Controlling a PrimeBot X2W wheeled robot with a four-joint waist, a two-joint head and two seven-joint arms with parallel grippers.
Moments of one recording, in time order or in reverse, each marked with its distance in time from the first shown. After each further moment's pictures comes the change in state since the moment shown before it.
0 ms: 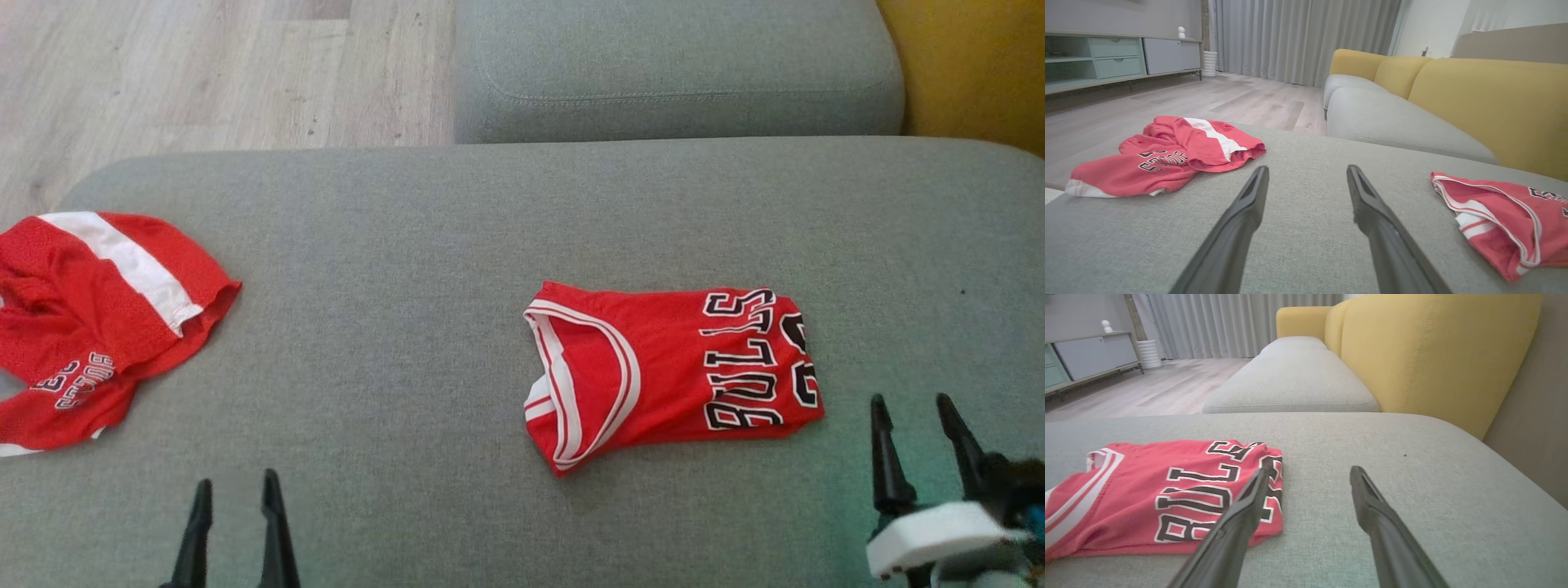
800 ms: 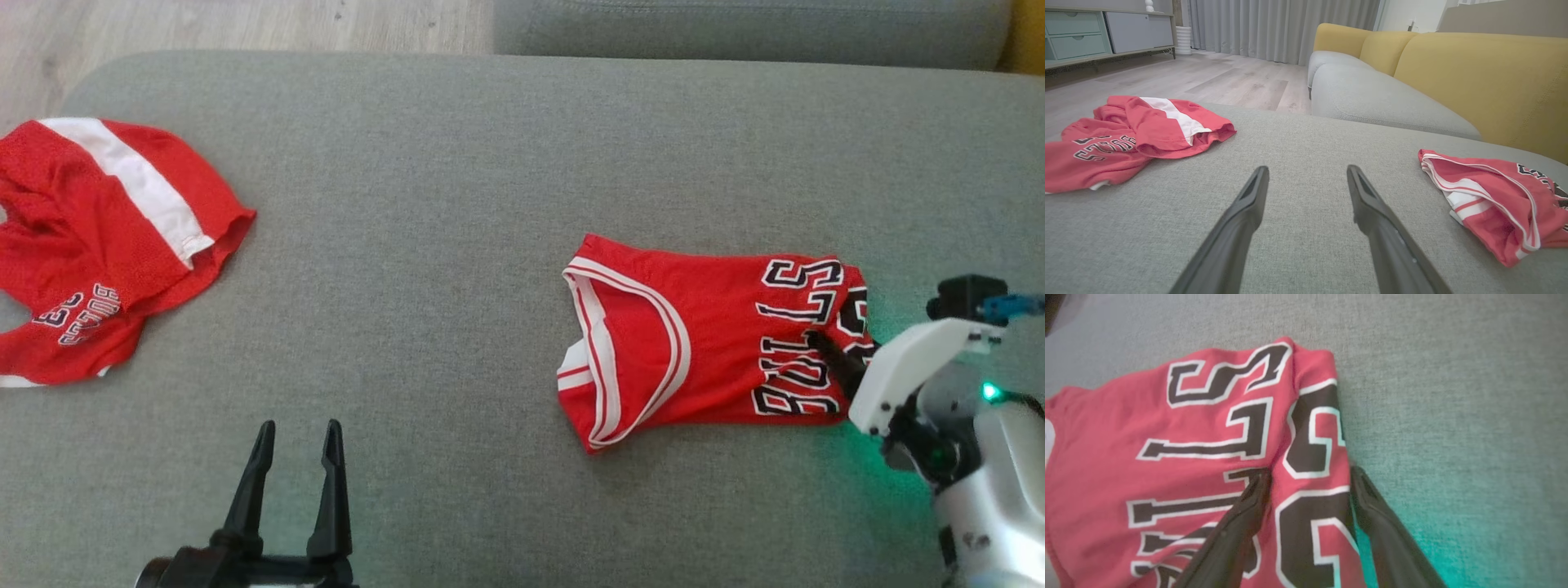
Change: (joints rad) left arm -0.106 -0.001 -0.098 0.021 0.039 -0.044 0.000; right arm -0.392 -0.084 0.103 0.213 0.346 0.000 0.780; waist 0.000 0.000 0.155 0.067
